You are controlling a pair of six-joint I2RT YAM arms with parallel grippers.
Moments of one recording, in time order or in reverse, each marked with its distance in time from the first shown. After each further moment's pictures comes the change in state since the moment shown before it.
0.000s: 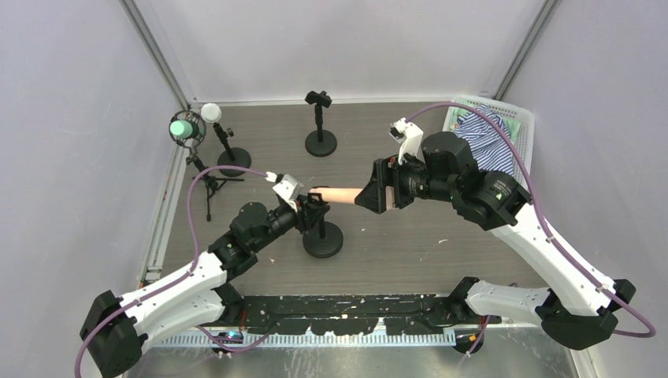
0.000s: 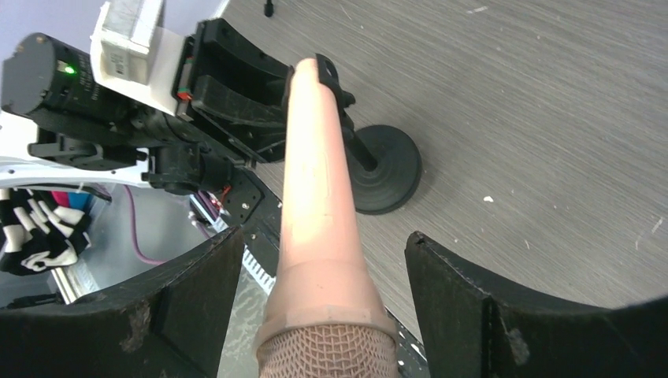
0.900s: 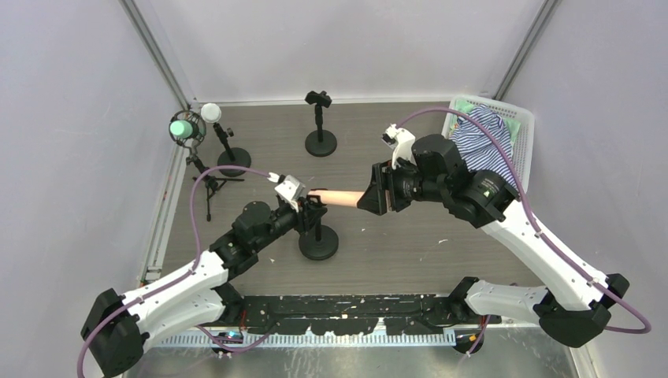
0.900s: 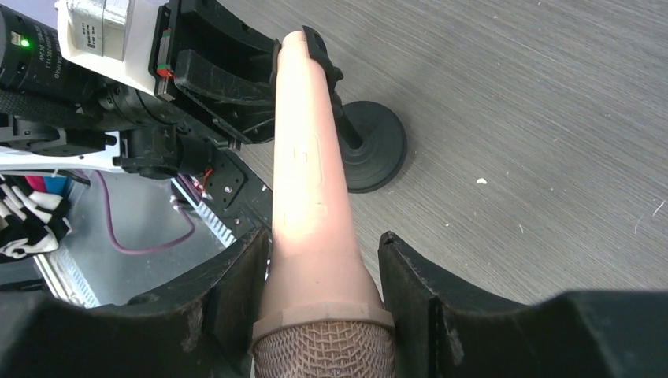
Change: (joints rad) left arm 0.006 0.009 -0.002 -0.052 -0.021 0.014; right arm -0.002 0.025 -0.040 -0.019 -0.008 -0.030
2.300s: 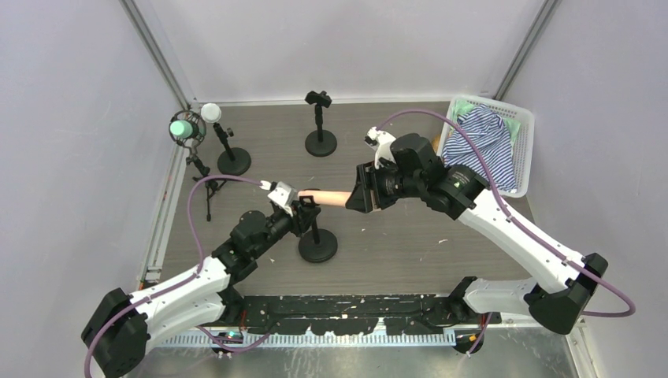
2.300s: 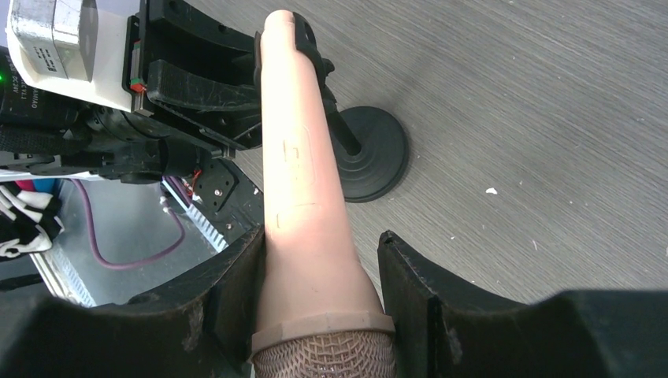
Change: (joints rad) left arm 0.029 0.008 -0.148 0.191 -0.049 -0.004; right arm -0.002 0.112 -0.080 0.112 -0.029 0.006
